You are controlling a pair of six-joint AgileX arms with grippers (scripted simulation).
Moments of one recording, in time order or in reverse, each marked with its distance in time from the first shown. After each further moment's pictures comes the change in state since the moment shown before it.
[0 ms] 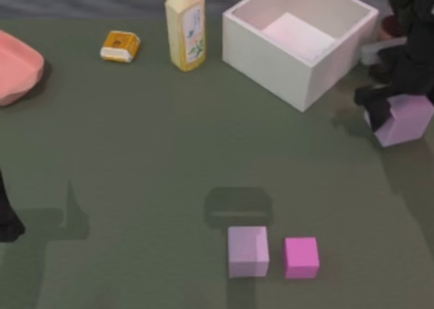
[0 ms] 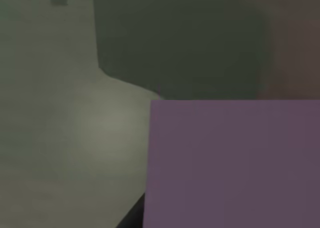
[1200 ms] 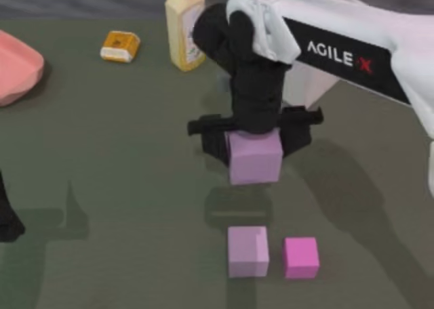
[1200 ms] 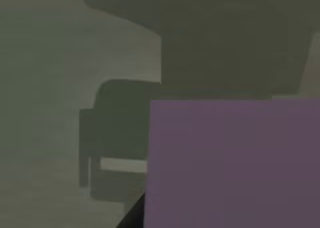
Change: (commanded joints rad) left arm 0.000 0.000 0.000 0.000 0.000 0.000; right arm 0.541 0.008 0.131 -0.148 0.000 0.731
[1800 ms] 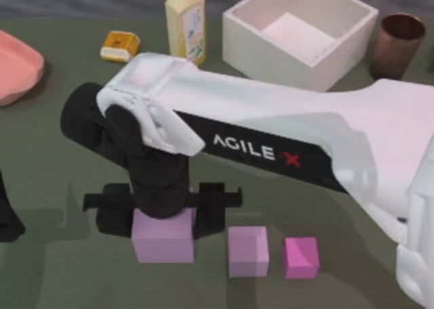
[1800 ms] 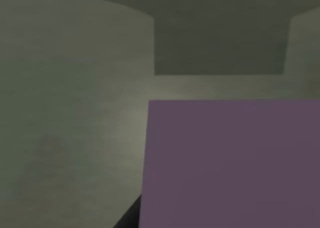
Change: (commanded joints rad) left arm 0.000 0.000 0.000 0.000 0.000 0.000; right arm 0.353 -0.031 0.015 -0.018 0.006 0.446
